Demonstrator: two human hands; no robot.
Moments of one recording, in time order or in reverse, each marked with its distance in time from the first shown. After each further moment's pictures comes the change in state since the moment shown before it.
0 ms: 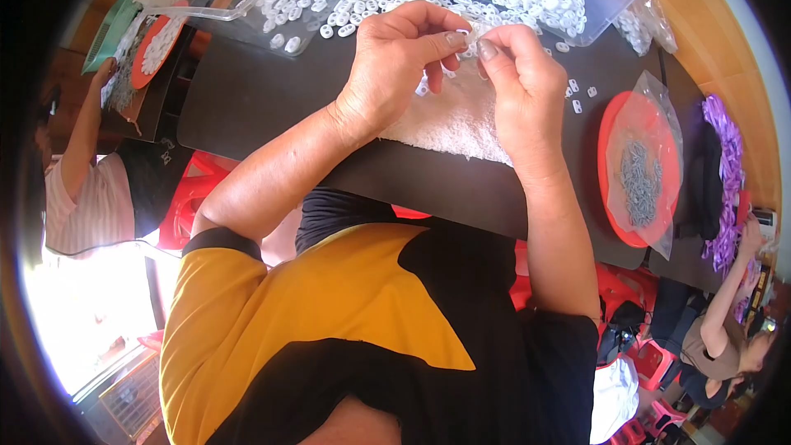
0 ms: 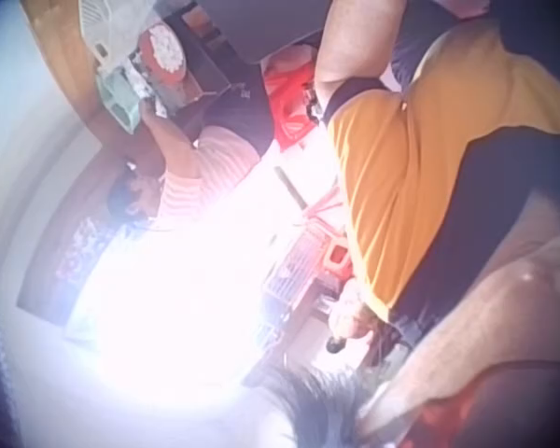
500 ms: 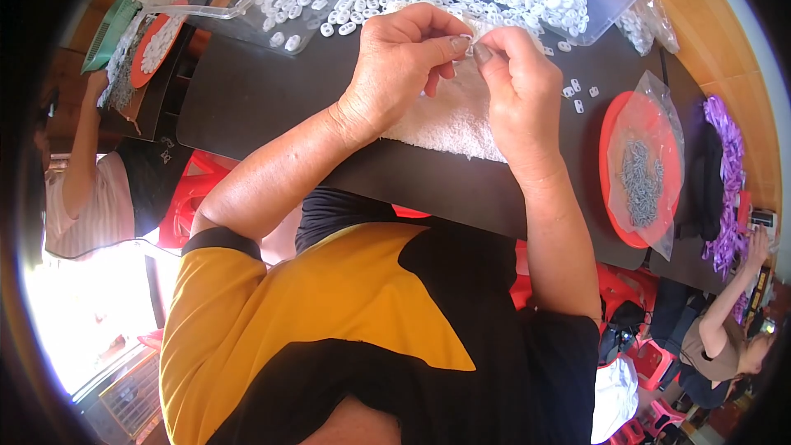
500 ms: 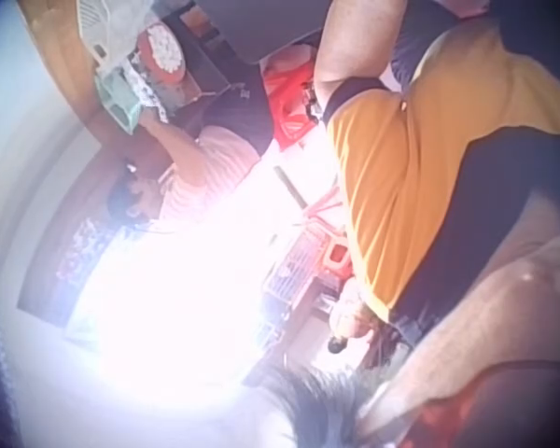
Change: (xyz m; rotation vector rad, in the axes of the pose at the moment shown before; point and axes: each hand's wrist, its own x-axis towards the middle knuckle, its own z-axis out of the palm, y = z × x) left_hand -0.002 0.000 0.001 0.089 0.003 -0.035; right_hand -0.001 0.005 0.001 -0.209 -0.031 -0.122
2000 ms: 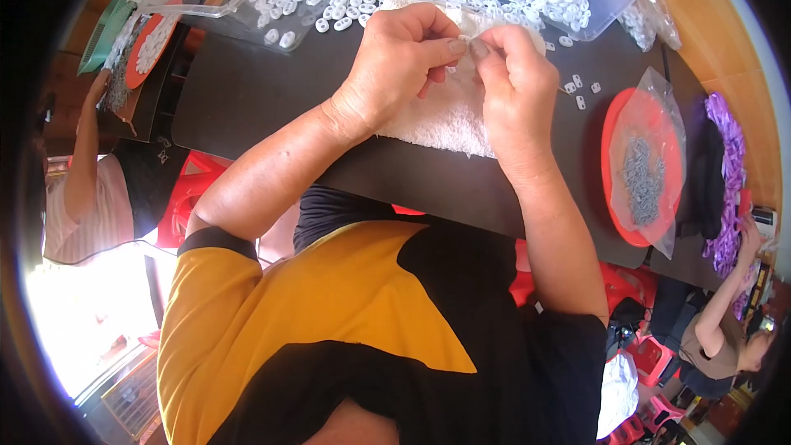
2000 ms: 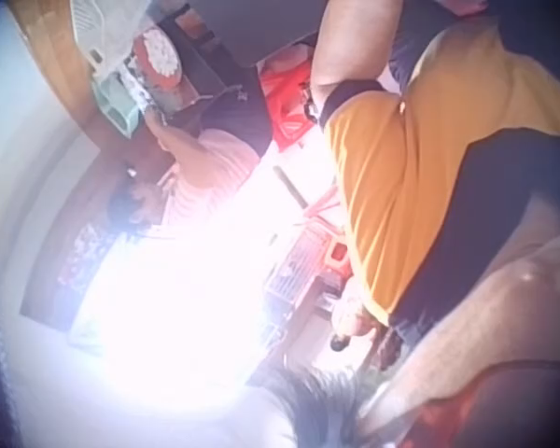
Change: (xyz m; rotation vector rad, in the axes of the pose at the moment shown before) left_hand 0.004 -0.005 -0.003 0.151 -0.027 -0.006; right_hand -0.004 0.002 0.009 0.069 0.048 0.073
